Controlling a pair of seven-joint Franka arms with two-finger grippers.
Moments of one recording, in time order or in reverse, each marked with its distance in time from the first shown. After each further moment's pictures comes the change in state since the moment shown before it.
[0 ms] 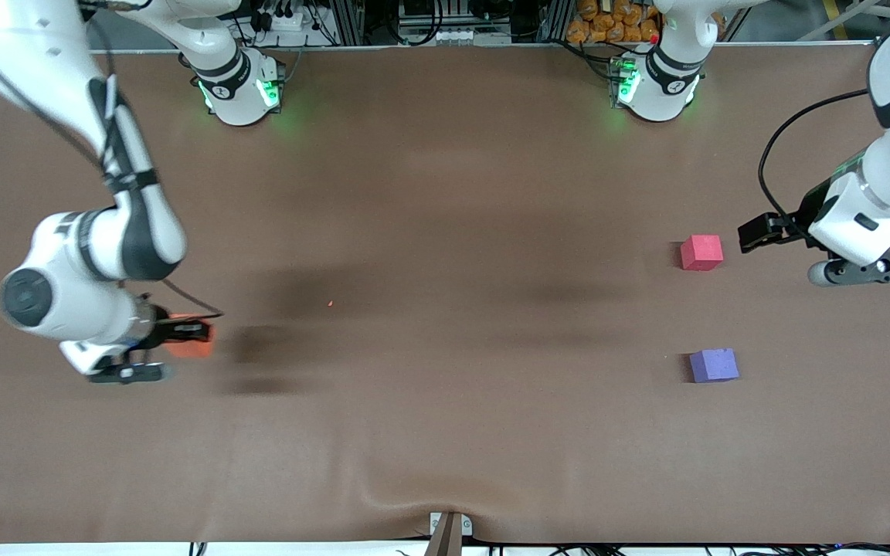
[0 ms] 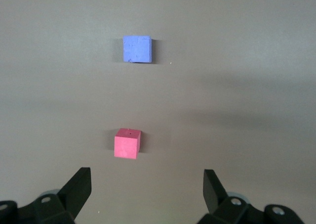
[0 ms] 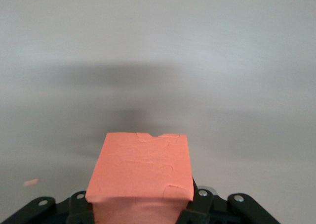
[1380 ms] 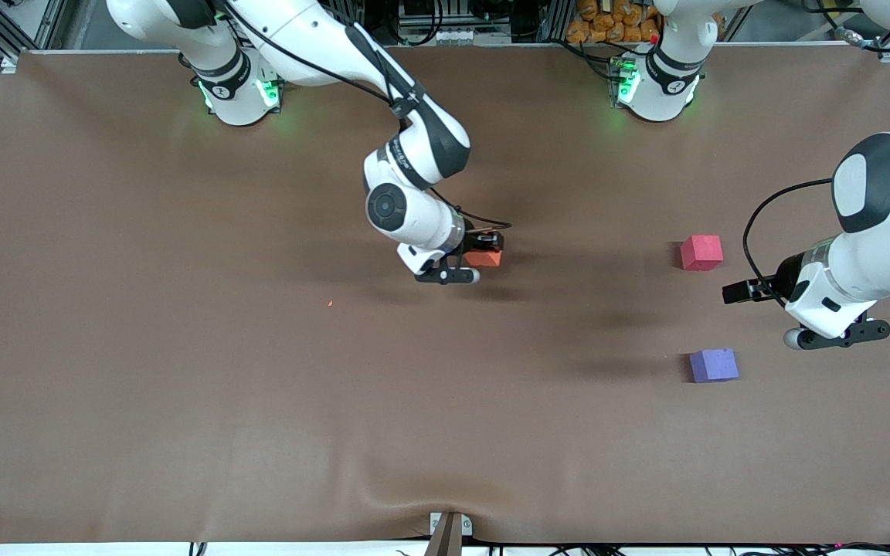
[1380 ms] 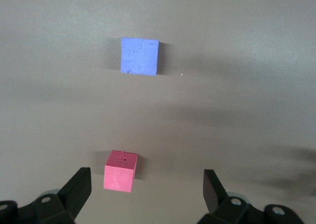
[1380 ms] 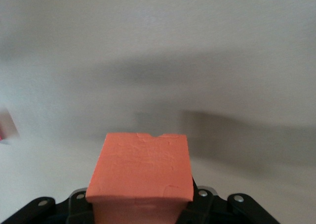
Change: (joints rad) left arm 0.056 0.174 0.005 -0.049 0.000 0.162 -0.008; right arm 0.688 0.260 0.003 0.135 0.626 0.302 0.473
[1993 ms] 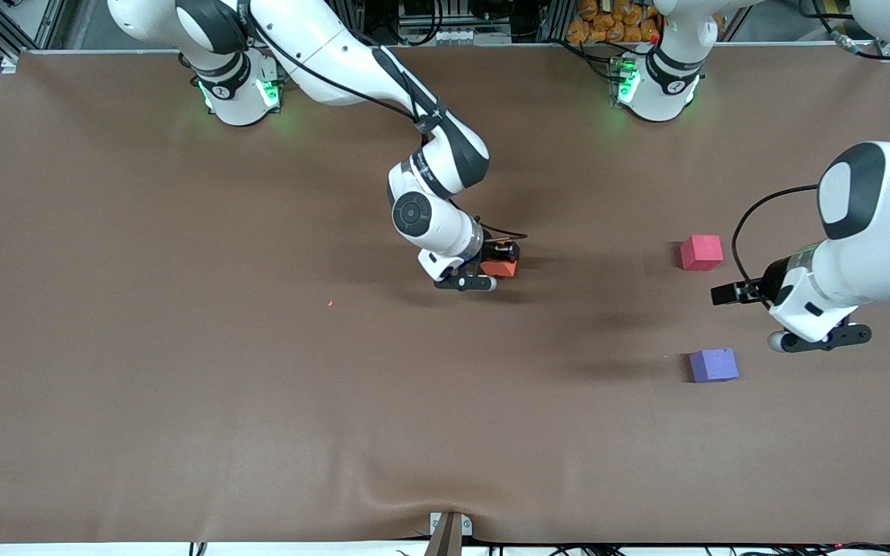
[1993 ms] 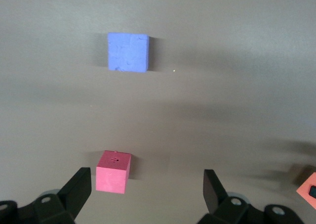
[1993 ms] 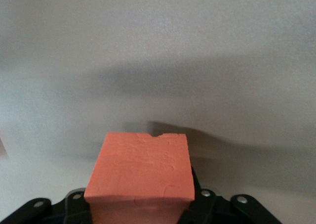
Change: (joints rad) left arm -0.019 0.036 -0.010 0.002 0.000 0.007 -0.004; right arm 0.034 0.127 -0.002 0.101 0.001 0.091 0.010
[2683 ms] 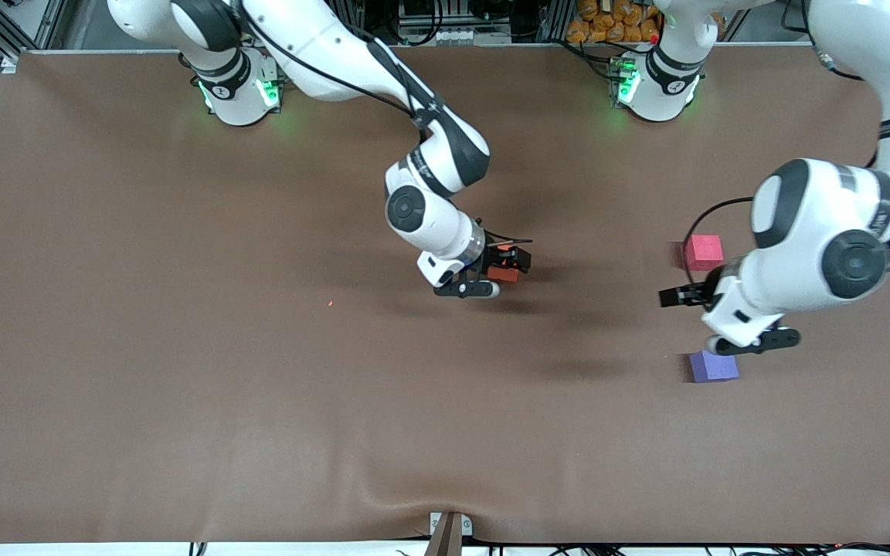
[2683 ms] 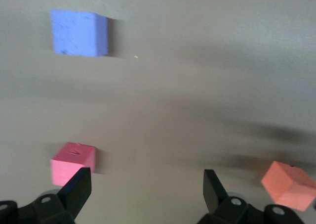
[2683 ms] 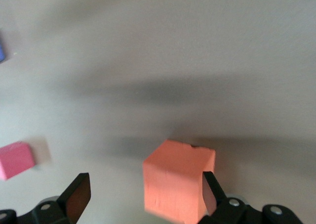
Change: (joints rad) left arm -0.139 0.051 -0.007 0.003 0.000 0.014 -0.184; right arm -0.042 -0.079 -0.030 0.058 -0.049 -0.104 0.000
